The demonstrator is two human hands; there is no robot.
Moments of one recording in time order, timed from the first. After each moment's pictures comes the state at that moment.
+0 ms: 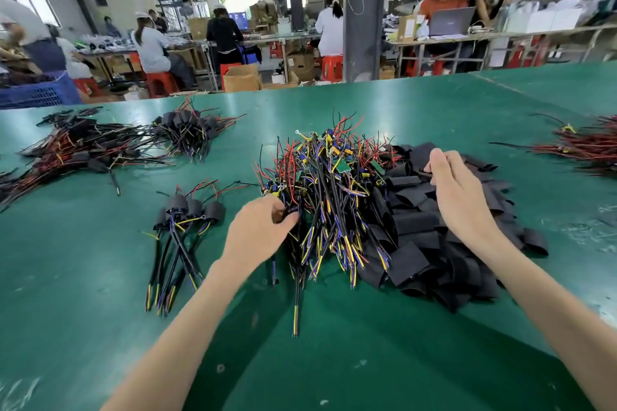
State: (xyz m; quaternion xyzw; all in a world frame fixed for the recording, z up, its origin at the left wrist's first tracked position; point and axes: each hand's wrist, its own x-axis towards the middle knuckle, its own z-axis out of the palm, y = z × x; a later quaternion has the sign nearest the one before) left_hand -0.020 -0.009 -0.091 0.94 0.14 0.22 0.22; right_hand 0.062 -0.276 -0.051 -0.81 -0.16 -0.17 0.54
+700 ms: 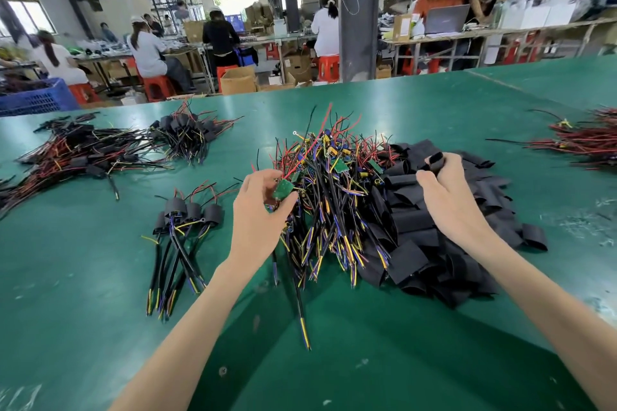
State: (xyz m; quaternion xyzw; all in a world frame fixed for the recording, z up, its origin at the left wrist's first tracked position) left_hand -0.025 -0.027 -0.073 0.83 0.06 0.39 0.39; right_hand 0.067 -0.273 -0.059 -0.82 -0.17 -0.13 0.53
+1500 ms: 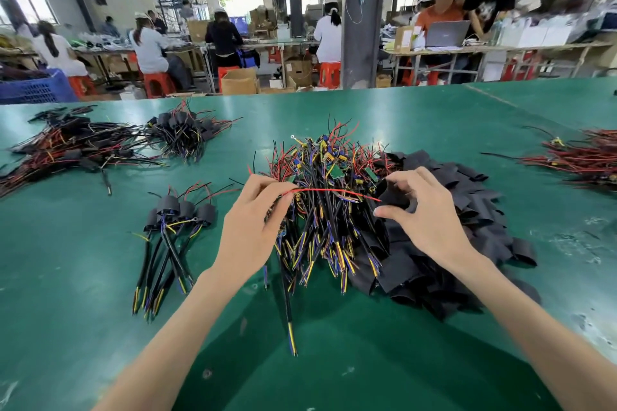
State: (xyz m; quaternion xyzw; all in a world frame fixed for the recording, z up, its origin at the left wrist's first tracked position) left_hand -0.038 -0.029 -0.071 0.86 -0.05 0.43 0.26; right_hand 0.066 -0.264 -0.068 -0.83 -0.30 -0.23 0.42
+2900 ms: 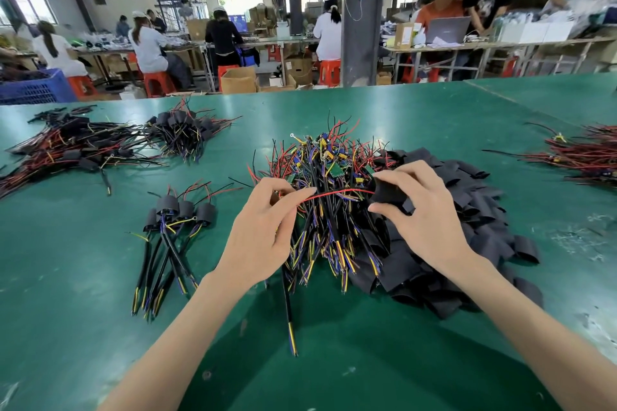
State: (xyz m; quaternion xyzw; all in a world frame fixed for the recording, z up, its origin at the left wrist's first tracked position) left_hand -0.046 -0.036 -0.071 0.89 -0.12 0.38 0.21; right_hand 0.053 -0.261 -0.062 -0.81 -0.35 -0.33 0.34
